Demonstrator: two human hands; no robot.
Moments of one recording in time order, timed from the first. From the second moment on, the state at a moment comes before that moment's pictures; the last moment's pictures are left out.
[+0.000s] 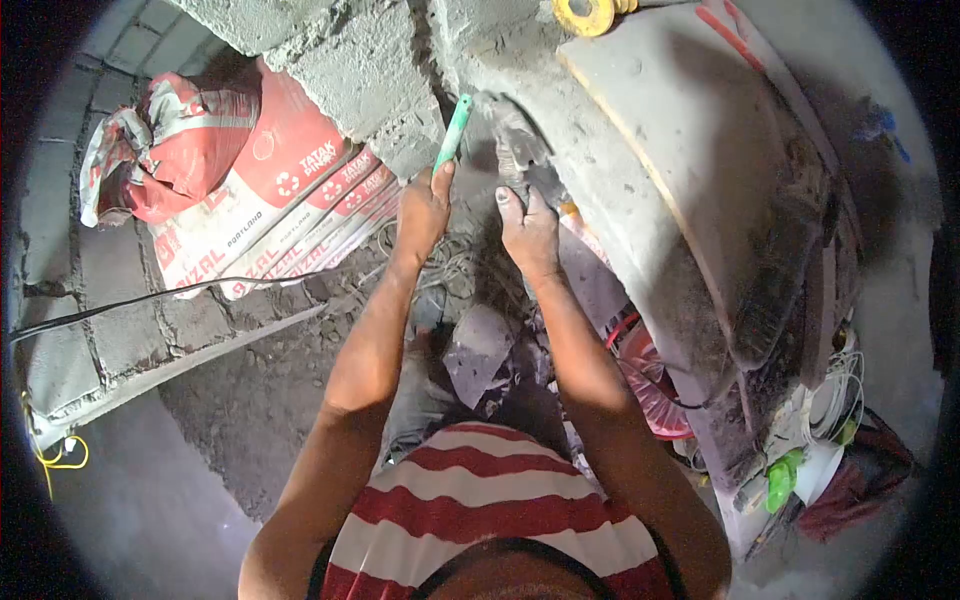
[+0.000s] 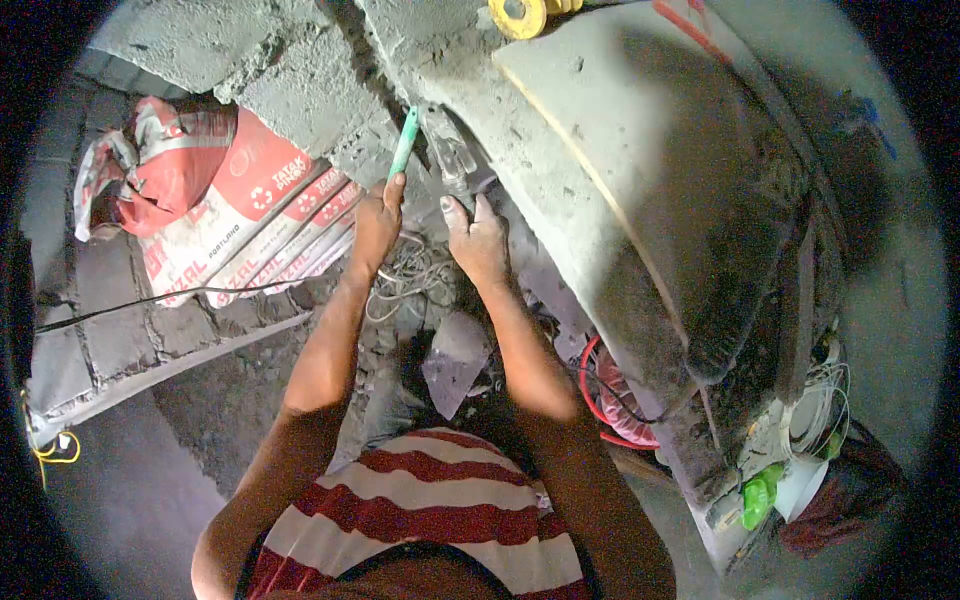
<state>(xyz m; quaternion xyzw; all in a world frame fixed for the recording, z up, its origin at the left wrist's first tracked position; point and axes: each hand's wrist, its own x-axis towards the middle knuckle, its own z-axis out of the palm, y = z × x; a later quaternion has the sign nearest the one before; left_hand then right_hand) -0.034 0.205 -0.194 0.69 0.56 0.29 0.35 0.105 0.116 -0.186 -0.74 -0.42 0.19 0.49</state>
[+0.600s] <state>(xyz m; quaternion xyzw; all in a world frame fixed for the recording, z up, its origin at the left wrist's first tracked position) -0.039 0.212 -0.189 0.65 0.55 0.27 0.45 0.106 0.135 -0.189 -0.76 -0.47 0.18 0.41</state>
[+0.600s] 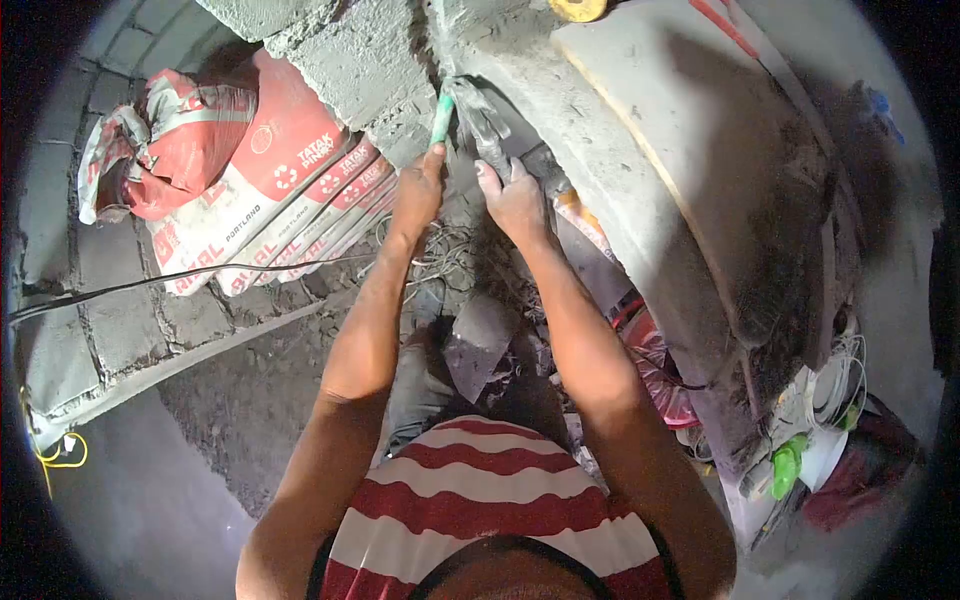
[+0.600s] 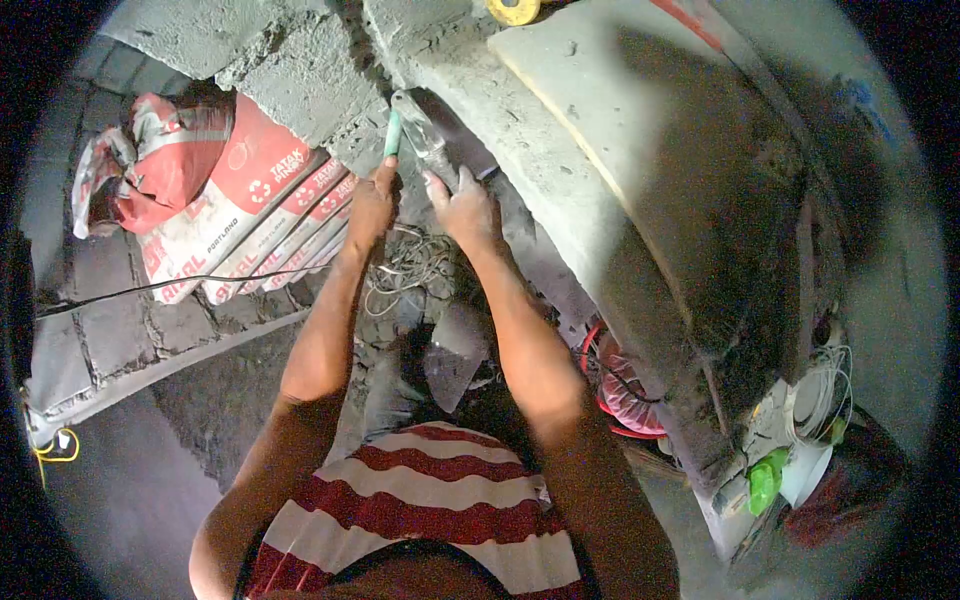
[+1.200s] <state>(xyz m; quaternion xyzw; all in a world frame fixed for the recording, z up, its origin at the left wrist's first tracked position) -0.032 0.216 -0.240 0.71 0.51 0.33 0.37 0.111 0.126 -0.180 -0.79 -0.47 0.18 0.35</state>
